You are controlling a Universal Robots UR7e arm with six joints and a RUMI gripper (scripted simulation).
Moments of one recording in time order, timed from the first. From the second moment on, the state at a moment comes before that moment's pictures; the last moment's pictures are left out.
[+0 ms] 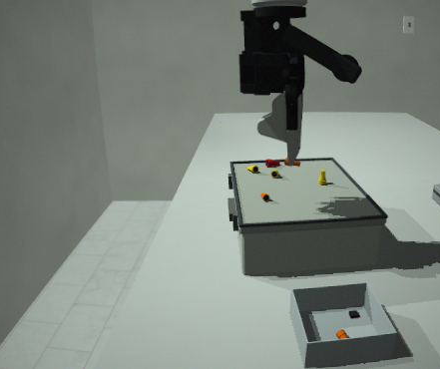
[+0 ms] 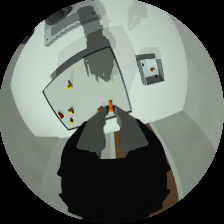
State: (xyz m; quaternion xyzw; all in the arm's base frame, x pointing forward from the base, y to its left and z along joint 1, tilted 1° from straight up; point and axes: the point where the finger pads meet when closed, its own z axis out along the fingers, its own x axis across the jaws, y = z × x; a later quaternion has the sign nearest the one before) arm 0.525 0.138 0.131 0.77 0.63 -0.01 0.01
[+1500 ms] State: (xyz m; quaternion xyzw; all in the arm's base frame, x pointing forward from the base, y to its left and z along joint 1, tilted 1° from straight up) arm 0.497 0.321 0.126 0.77 0.63 -0.01 0.01
